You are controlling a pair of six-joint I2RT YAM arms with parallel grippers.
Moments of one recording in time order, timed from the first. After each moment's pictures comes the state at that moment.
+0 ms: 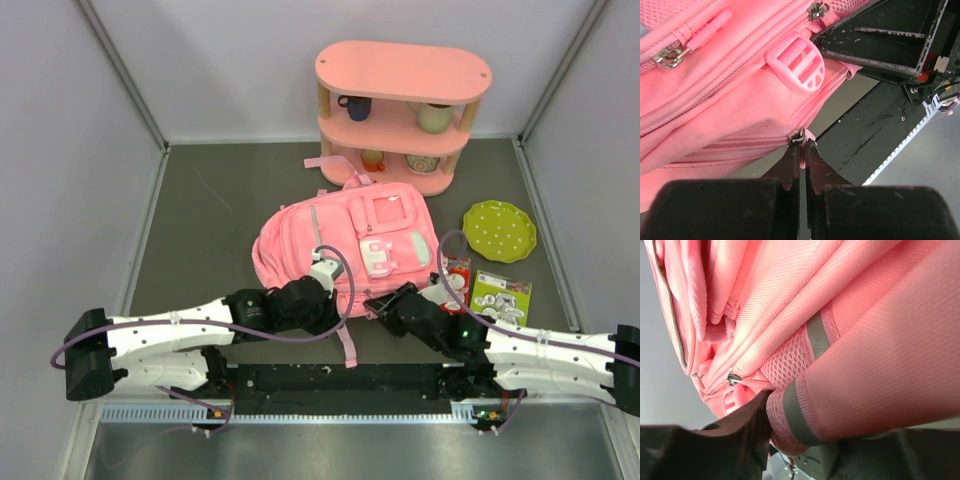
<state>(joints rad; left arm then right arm) -1.21 1.10 0.72 -0.34 -0.10 -0.72 1.16 0.84 0.33 -0.16 0.46 1.72</state>
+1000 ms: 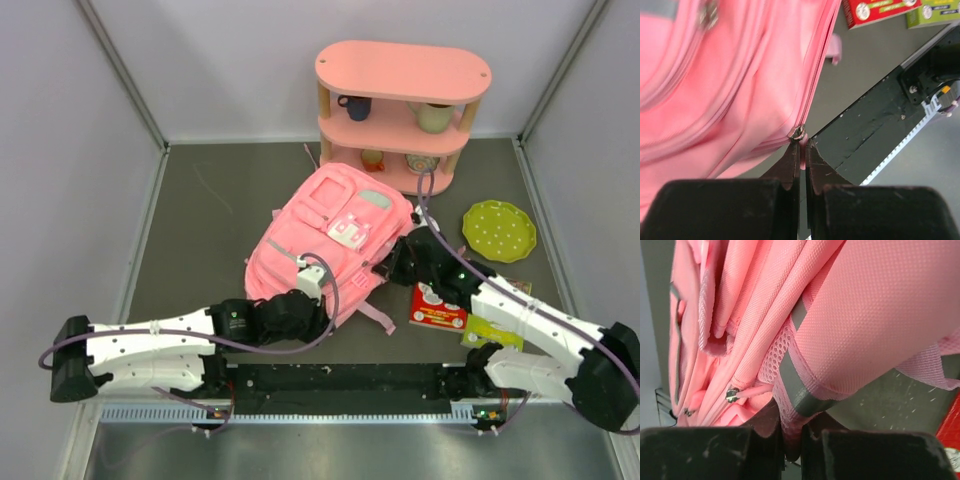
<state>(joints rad) -1.29 0.97 0.68 -0.38 -0.22 -0.76 0.74 1.04 0.67 -0.27 0.08 0.90</state>
